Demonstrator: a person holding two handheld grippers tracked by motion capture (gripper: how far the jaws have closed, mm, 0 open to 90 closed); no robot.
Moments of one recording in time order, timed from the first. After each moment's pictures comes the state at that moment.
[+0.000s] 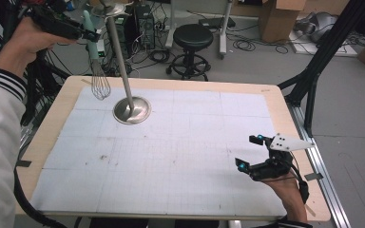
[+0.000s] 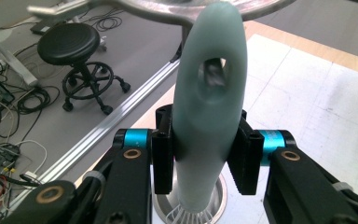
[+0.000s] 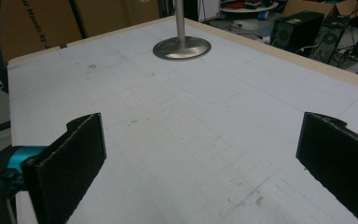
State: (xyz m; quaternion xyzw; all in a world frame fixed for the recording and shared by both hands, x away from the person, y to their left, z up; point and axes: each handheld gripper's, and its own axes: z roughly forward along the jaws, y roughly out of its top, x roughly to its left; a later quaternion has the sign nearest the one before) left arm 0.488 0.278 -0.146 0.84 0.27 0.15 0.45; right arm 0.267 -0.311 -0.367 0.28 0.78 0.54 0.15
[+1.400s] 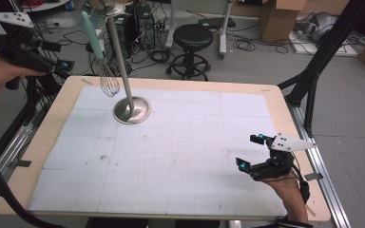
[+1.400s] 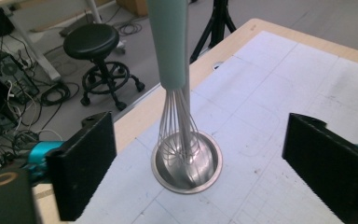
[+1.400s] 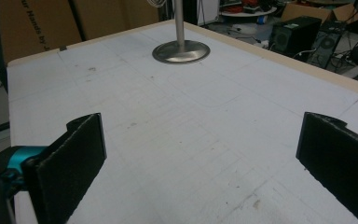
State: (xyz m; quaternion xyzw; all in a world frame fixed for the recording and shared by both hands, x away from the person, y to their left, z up) left arm 0.398 0.331 -0.181 0.81 0.29 0.20 0.47; right arm 0.266 -0.312 -0.365 0.28 0.77 0.55 0.16
